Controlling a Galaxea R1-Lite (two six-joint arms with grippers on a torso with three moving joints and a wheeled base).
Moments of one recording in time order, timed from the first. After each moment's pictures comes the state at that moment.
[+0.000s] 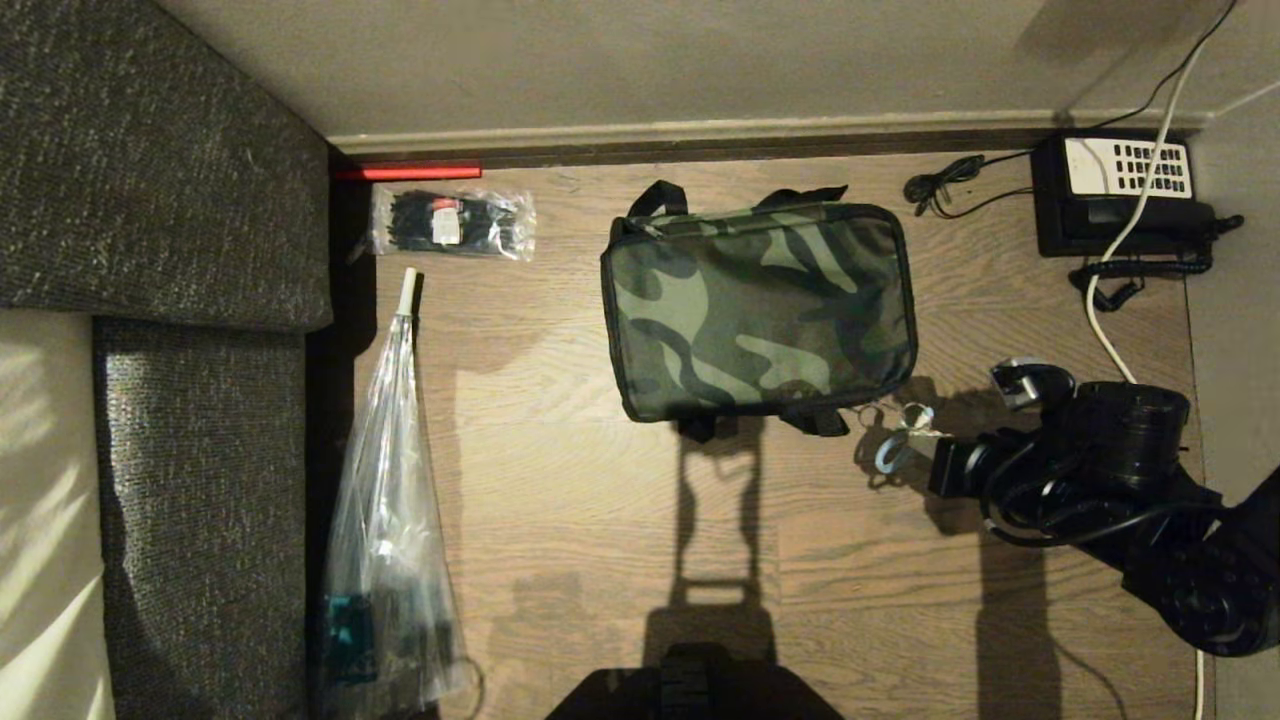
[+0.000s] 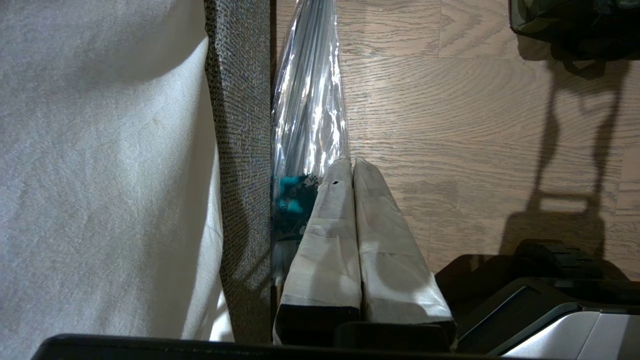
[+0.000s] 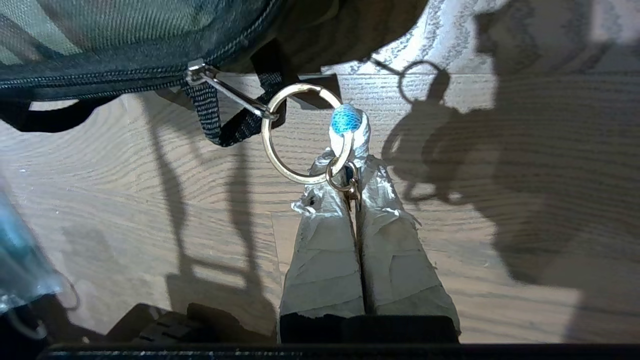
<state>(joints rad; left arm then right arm) 0.00 0.00 0.00 0.01 0.00 0.00 0.13 1.93 -0.48 -1.18 0.15 0.14</state>
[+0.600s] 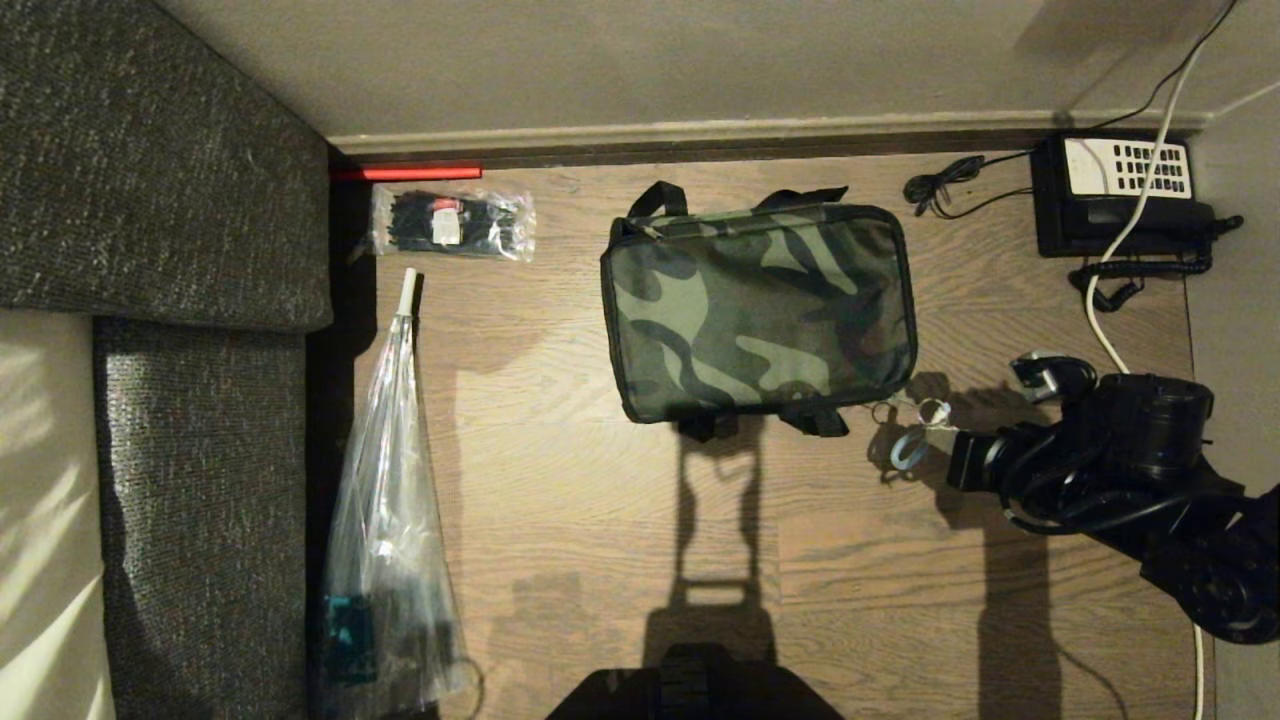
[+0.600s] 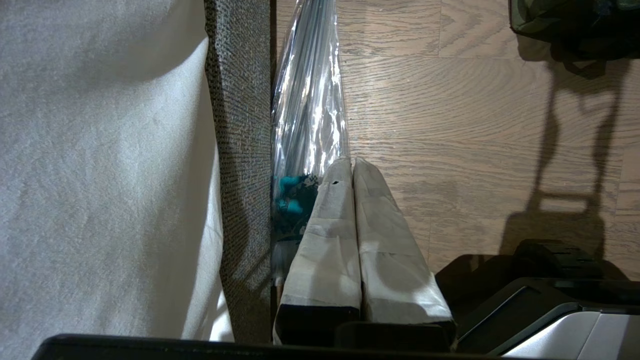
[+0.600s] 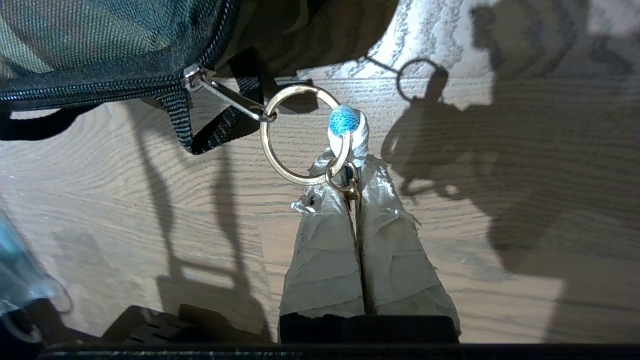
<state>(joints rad) 0.00 0.00 0.00 0.01 0.00 0.00 0.08 1.91 -0.49 -1.13 0.18 0.13</state>
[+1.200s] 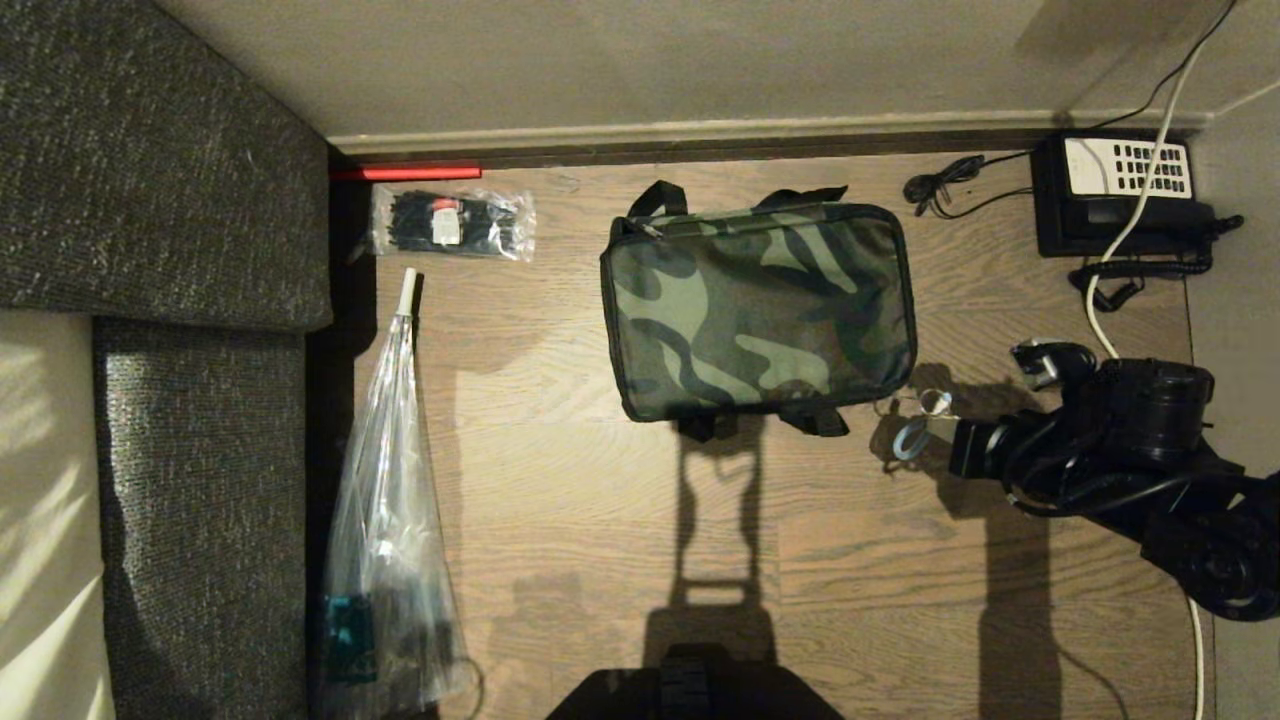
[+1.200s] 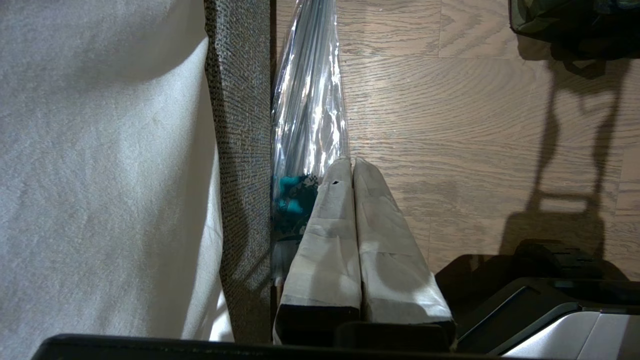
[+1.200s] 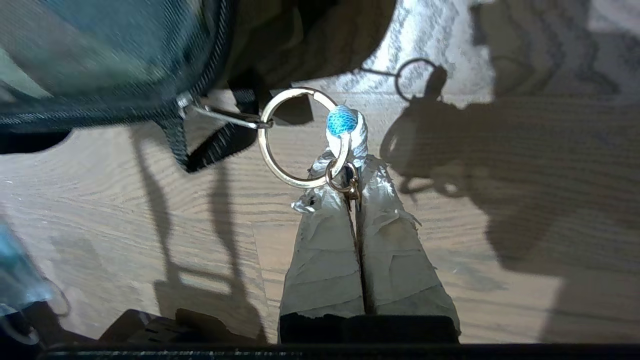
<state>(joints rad) 0.00 0.00 0.00 0.01 0.00 0.00 0.06 1.89 -0.55 -1.05 0.20 0.12</state>
